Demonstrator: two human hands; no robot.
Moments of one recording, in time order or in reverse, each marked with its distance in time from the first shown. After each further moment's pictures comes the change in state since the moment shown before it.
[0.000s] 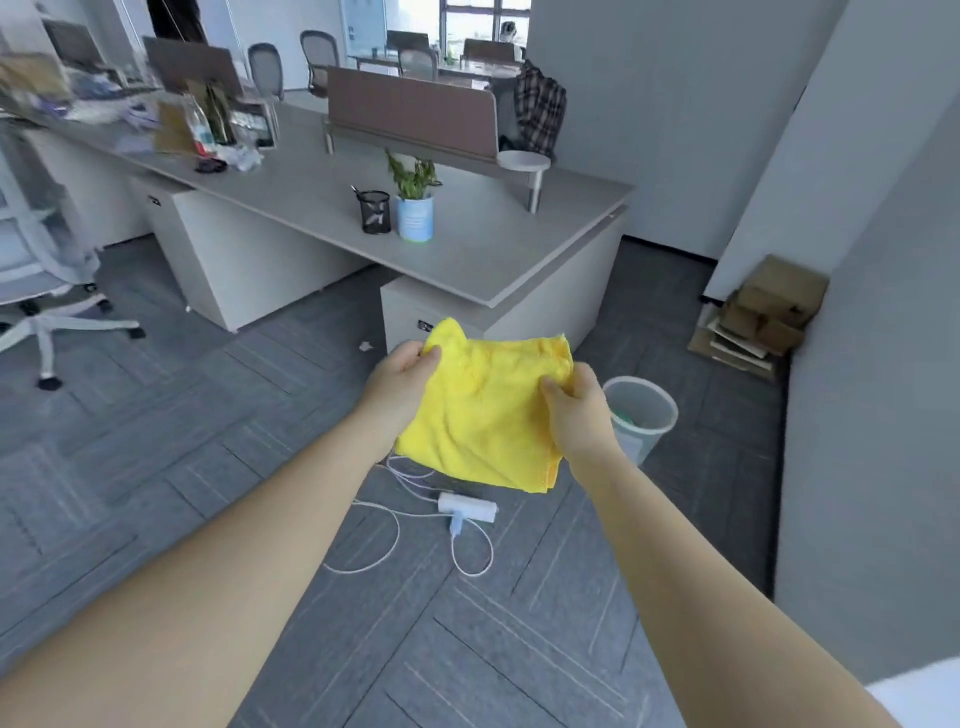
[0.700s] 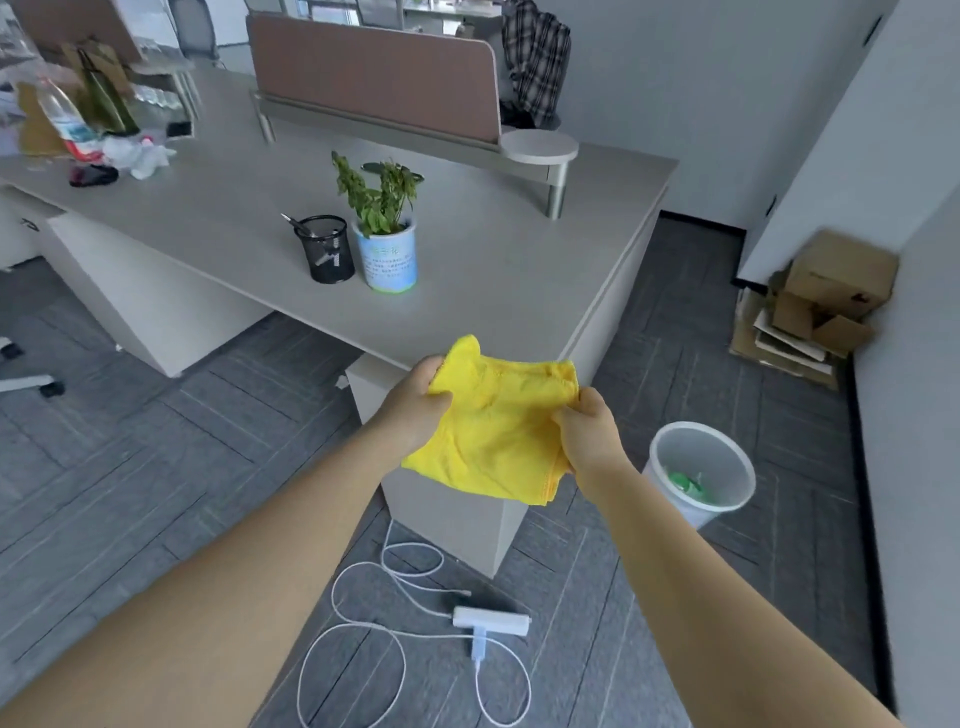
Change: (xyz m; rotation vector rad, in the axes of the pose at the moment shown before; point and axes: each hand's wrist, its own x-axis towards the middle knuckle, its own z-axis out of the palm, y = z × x) left_hand 0.434 -0.061 0.030 0.262 -0.261 -0.094; right_hand 0.407 0.020 0.130 0.093 0.032 0.321
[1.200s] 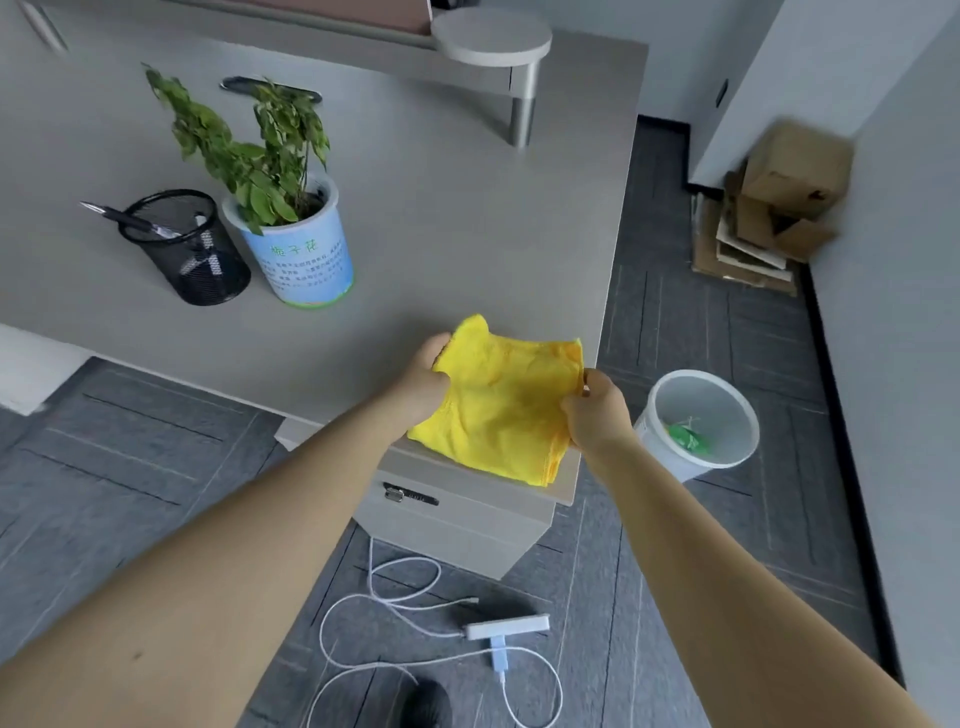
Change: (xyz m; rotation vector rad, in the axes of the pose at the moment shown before) left_hand 0.247 -0.061 0.012 0.079 -0.264 -0.077; right_hand 0.187 0.006 0.068 -0.166 0.206 0.153
